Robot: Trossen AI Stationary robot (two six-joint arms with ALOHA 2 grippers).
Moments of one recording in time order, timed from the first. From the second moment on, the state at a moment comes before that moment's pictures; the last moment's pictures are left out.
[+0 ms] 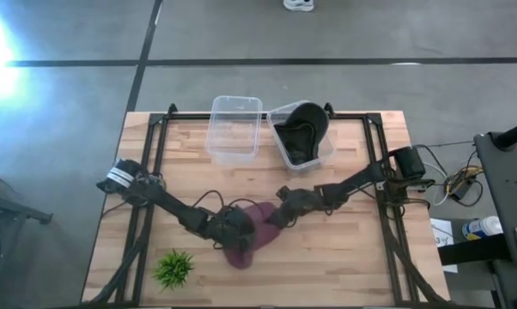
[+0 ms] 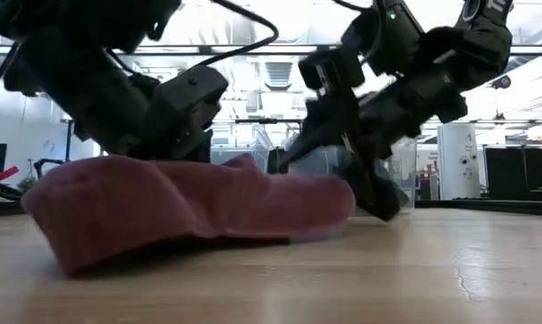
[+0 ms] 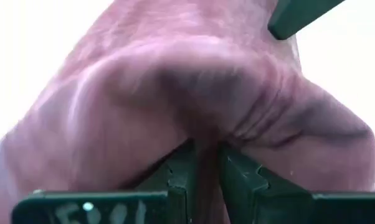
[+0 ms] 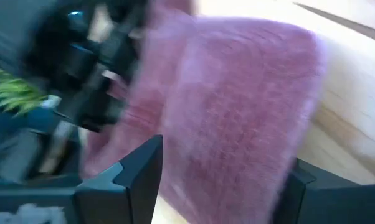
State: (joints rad) left arm -0.44 1.83 0.82 0.21 -0.44 -1.05; right arm 0.16 1.85 0.73 0.54 -0.05 1.18
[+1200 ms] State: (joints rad) left arm -0.48 1.18 1.15 -0.02 -0.64 -0.66; right arm 0.10 1.40 0.90 0.38 -0.04 0.71
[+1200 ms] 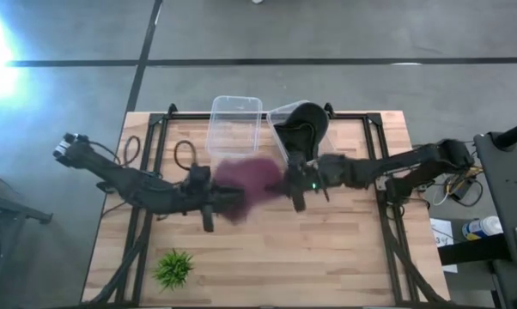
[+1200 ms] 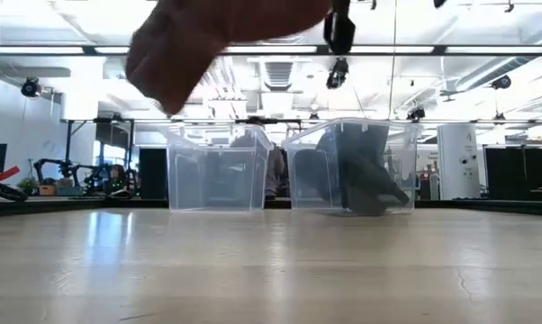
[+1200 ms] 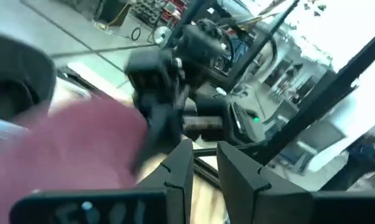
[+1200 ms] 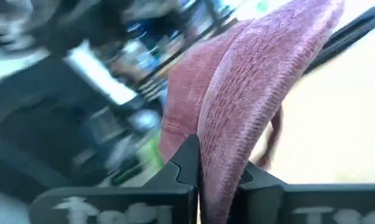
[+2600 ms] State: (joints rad) left arm -0.49 1.10 1.16 -0.37 -0.72 -0.55; right arm -0.22 1.78 1.83 -0.57 0.03 0.19
